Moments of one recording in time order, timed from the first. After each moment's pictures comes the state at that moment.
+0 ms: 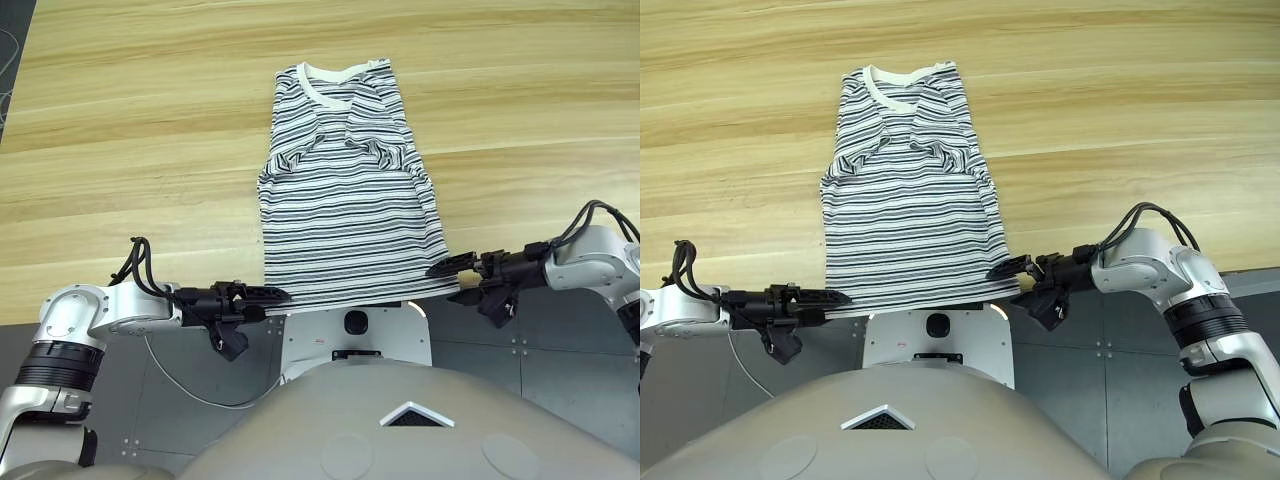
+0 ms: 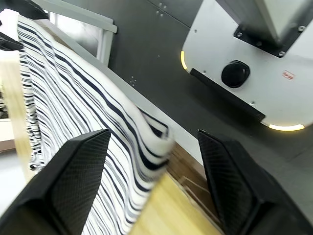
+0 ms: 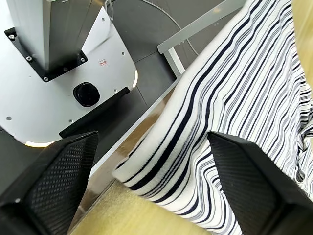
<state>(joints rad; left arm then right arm) 0.17 0.93 -0.17 0.14 0.98 -1.29 -0.32 -0.16 -0.88 0.46 0.29 -0.43 -1.18 0.90</state>
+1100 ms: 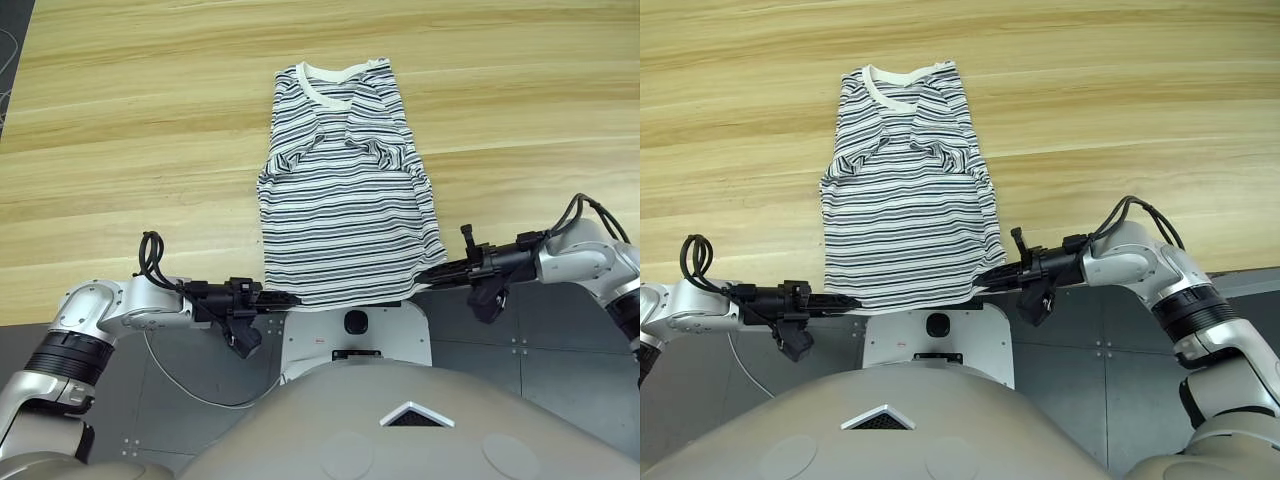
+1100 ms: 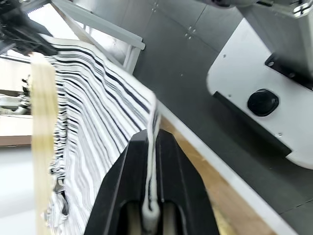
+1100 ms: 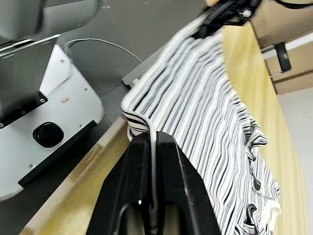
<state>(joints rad) 0.11 0.98 -0.36 0.14 0.71 -1.21 -0.37 -0.22 -0.89 0.62 0.23 -0.11 -1.09 0.88</state>
